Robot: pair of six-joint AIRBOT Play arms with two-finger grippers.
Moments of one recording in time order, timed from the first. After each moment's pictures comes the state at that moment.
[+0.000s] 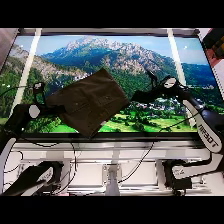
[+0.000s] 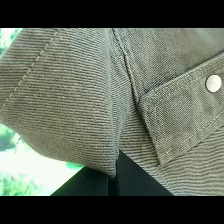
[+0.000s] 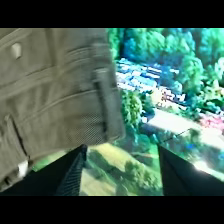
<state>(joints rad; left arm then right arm) -0.02 -0.98 0.65 1.54 -0.82 -1.71 0.09 -1.60 1.10 -0.81 0.98 1.25</state>
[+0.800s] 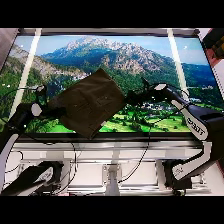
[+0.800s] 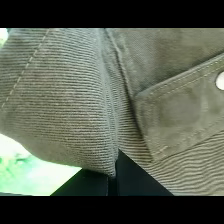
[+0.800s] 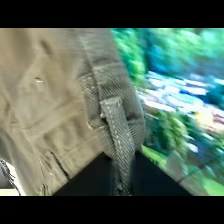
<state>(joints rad) -0.01 -1.05 0.65 1.49 -0.84 -1.71 0.16 -1.74 1.12 -0.52 0.92 1.24</state>
